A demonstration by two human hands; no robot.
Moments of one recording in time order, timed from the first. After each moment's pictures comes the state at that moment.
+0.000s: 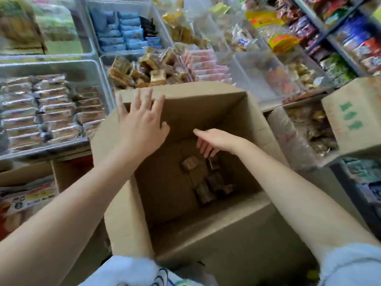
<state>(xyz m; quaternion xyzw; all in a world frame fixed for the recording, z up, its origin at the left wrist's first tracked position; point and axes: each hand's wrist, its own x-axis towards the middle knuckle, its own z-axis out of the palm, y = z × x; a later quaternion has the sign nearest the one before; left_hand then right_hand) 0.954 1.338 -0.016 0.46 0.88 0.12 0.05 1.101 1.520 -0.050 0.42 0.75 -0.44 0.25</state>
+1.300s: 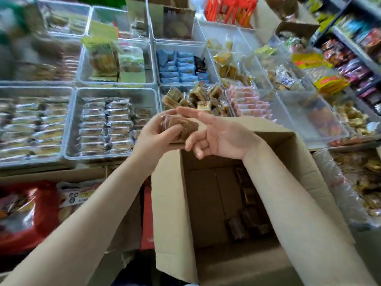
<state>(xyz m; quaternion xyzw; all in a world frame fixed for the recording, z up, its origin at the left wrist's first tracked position) 0.912 1.277 0.006 0.17 0.60 0.71 0.33 1.003 1.462 0.047 0.07 0.54 -0.81 0.21</state>
